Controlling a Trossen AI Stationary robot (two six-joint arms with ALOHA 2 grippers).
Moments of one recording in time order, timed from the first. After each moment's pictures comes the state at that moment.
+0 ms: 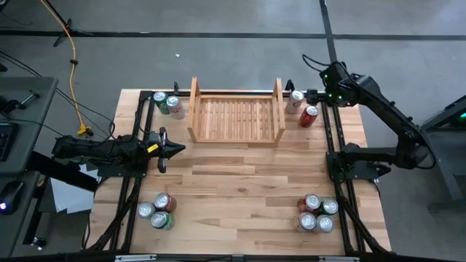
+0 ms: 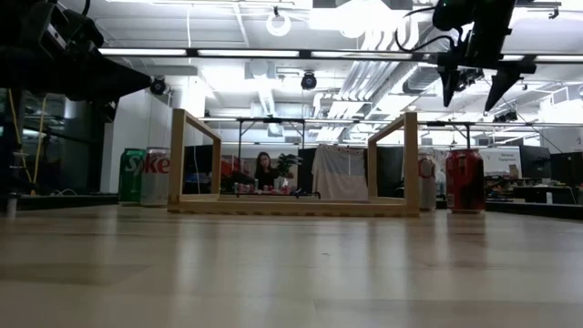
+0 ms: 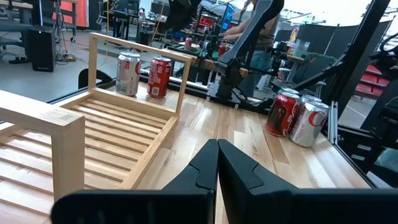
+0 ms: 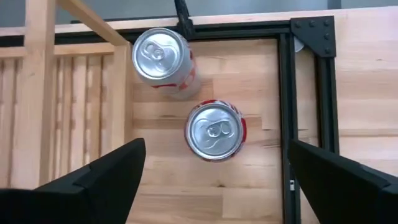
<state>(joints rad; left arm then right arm) -0.10 0.08 0.02 0.04 -0.25 -0.22 -0.90 1.11 1.18 -1.21 0.17 0.65</state>
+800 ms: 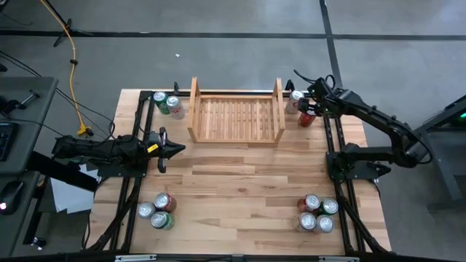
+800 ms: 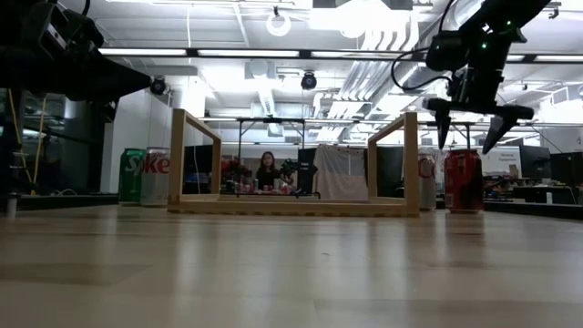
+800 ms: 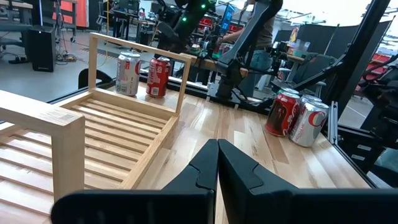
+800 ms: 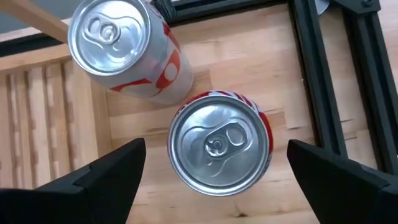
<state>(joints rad) -0.10 0.08 0.02 0.04 -0.25 -0.22 -0.87 1.13 0.85 -0.87 0.21 0.83</state>
